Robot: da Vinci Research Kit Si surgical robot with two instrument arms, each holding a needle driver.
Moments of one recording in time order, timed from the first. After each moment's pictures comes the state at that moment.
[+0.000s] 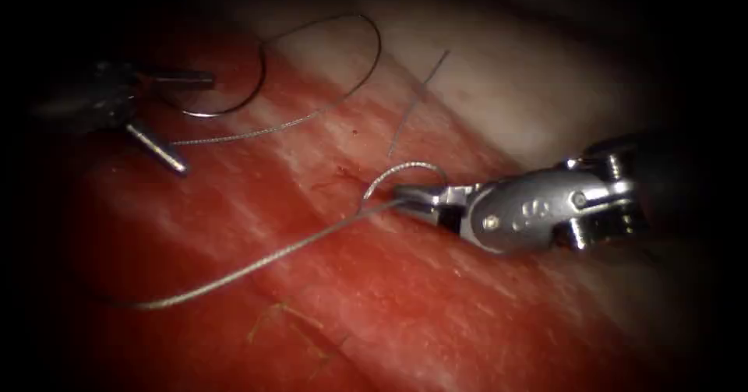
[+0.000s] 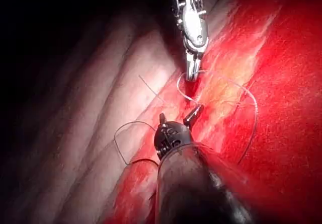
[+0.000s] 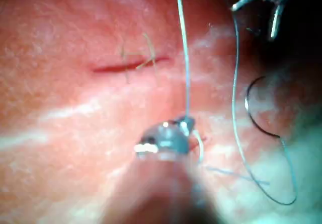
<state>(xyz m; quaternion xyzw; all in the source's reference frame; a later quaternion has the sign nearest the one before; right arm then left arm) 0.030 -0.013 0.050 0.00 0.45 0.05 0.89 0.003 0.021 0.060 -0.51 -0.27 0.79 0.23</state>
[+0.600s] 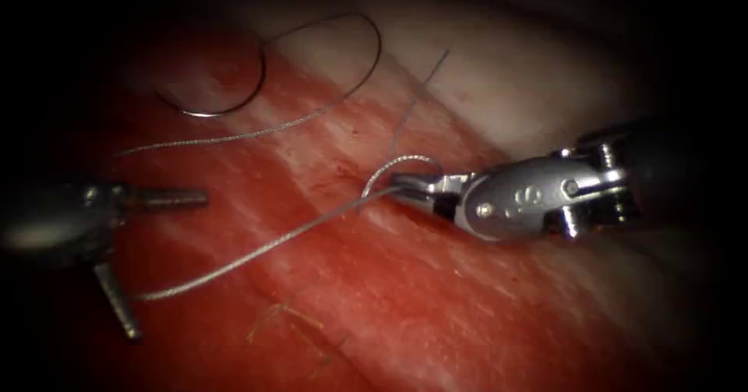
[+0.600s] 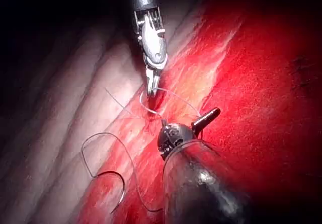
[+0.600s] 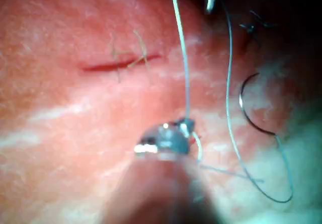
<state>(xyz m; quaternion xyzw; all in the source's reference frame) 0.030 -0.013 0.051 -0.01 0.44 0.05 0.90 0.001 0.014 0.058 -0.50 -0.37 0.76 0.21</state>
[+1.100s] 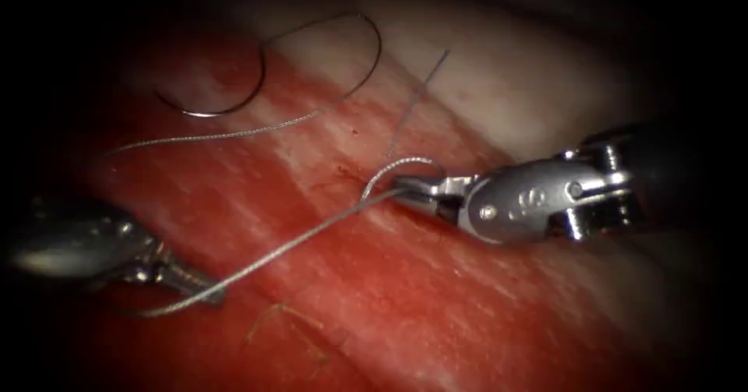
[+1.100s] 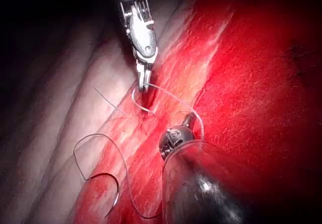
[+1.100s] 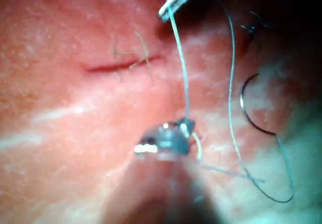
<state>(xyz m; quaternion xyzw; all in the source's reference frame) 0.030 -0.013 0.050 -0.01 0.44 0.05 0.90 0.000 0.011 0.060 -0.44 -0.34 0.80 0.21</state>
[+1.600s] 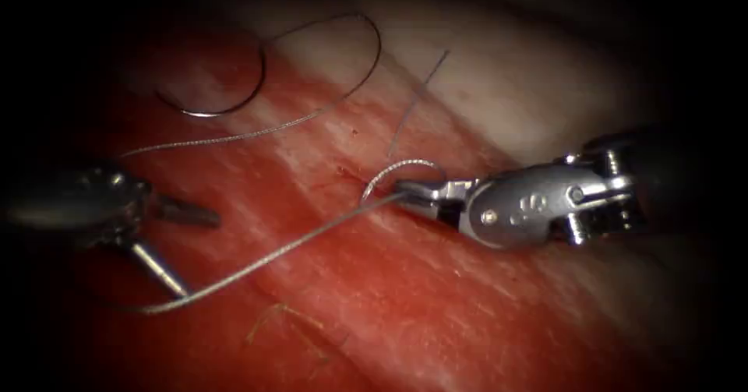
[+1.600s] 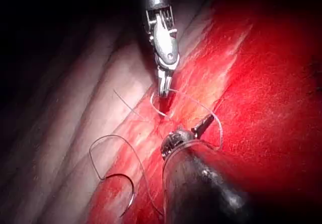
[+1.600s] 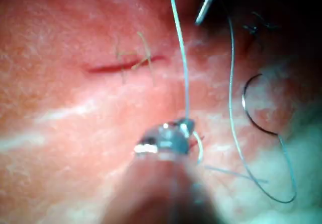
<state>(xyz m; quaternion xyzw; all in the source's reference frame) 0.030 -0.013 0.050 -0.01 0.44 0.05 0.90 0.001 0.015 0.059 -0.43 -0.37 0.78 0.26</state>
